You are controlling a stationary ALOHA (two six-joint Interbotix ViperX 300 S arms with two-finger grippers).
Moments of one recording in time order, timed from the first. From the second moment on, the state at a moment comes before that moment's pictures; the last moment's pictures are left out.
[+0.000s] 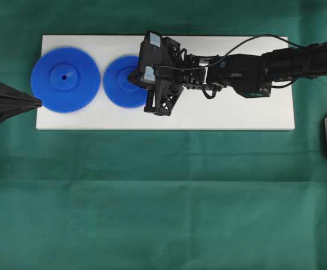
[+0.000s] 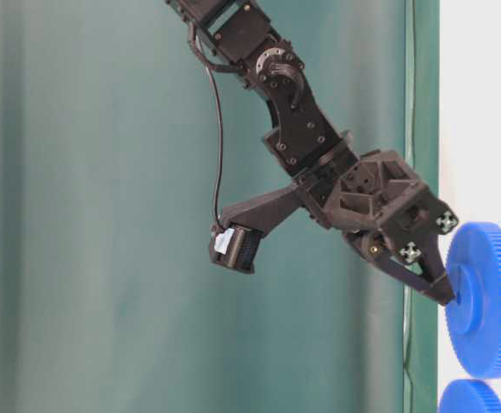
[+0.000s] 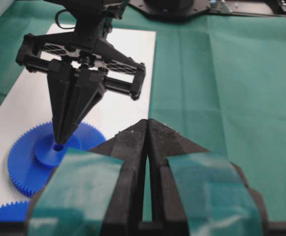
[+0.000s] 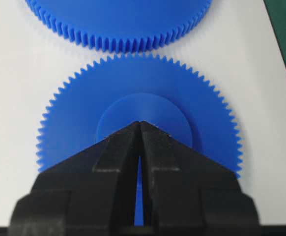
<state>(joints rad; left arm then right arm) 0.06 -1.08 1.34 -0.02 -0.21 -0.02 -0.23 0.34 0.40 -0.07 -0.12 0.10</state>
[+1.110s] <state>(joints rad) 0.06 -1.08 1.34 -0.02 -0.21 -0.02 -0.23 0.37 0.40 -0.07 -0.17 0.10</state>
